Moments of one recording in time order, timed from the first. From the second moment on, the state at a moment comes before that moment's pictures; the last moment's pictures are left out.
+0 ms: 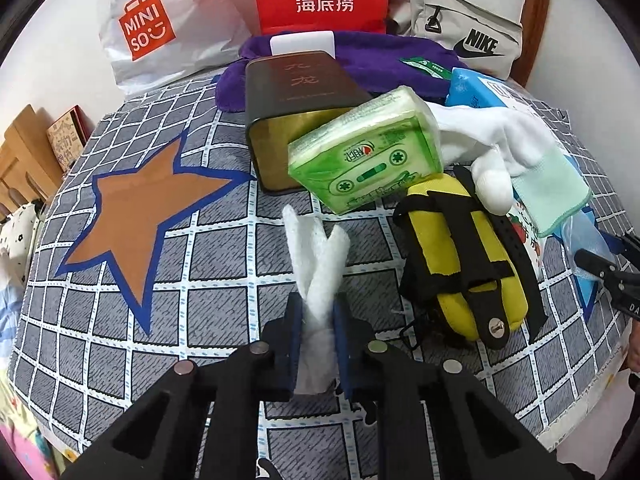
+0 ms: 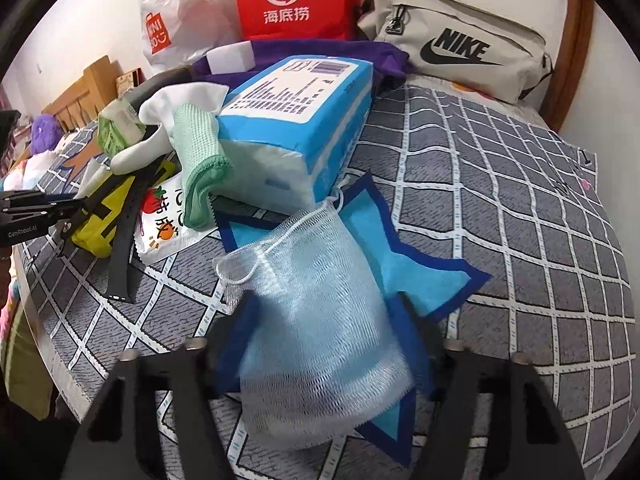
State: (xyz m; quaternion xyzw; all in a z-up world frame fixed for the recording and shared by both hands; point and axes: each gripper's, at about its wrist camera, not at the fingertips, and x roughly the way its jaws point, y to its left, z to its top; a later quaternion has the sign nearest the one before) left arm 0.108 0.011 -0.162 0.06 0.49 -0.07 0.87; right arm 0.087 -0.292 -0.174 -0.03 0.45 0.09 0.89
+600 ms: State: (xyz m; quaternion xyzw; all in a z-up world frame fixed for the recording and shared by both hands) left arm 0.115 0.037 -0.125 0.00 0.47 -0.06 0.88; right arm 0.087 -0.306 -0.142 0.01 0.46 0.11 0.88
